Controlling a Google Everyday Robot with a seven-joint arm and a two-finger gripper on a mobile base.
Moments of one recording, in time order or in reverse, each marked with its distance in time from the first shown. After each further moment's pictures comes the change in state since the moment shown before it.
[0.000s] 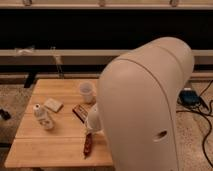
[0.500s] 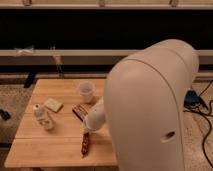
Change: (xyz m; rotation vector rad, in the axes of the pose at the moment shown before) arm -0.007 0.009 -0.001 -0.040 -0.039 -0.039
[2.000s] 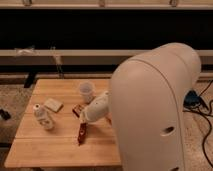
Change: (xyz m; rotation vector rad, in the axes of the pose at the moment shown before) arm -0.061 0.001 -0.002 -0.053 -0.115 0.010
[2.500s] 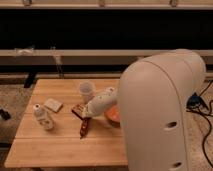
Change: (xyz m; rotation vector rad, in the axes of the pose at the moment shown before) arm -0.030 -0.025 0.004 0.004 -0.032 0.067
